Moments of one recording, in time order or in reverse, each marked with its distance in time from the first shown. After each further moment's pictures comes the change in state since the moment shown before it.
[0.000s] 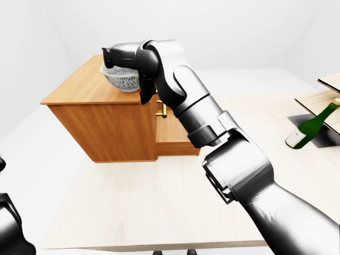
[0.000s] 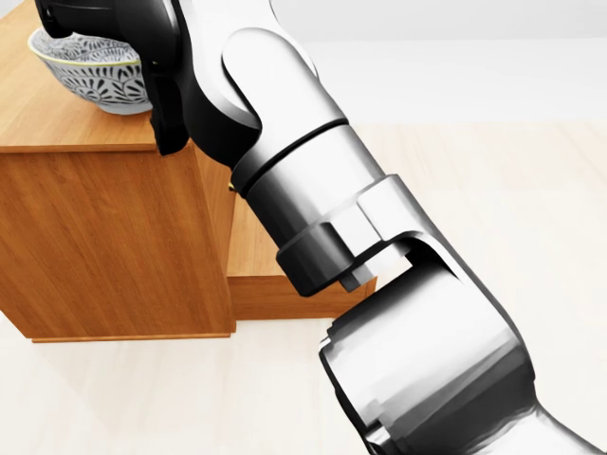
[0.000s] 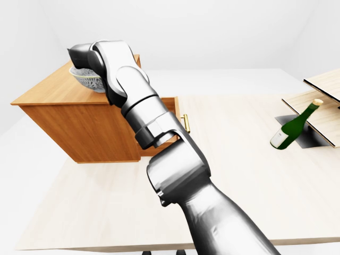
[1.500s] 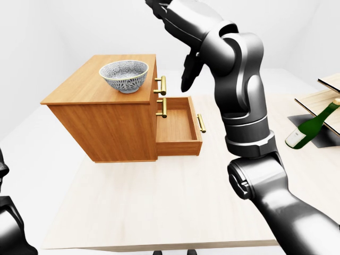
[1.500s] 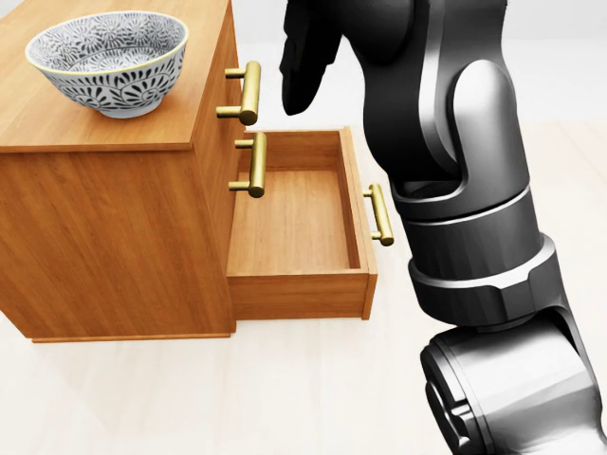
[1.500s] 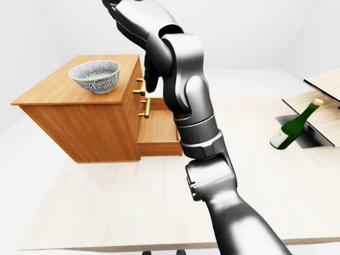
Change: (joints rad) left arm 0.015 -0.018 -0.011 -0.034 0.001 0.000 -0.009; right arm 0.302 -0.213 -0.081 -0.661 -0.033 0.000 0.000
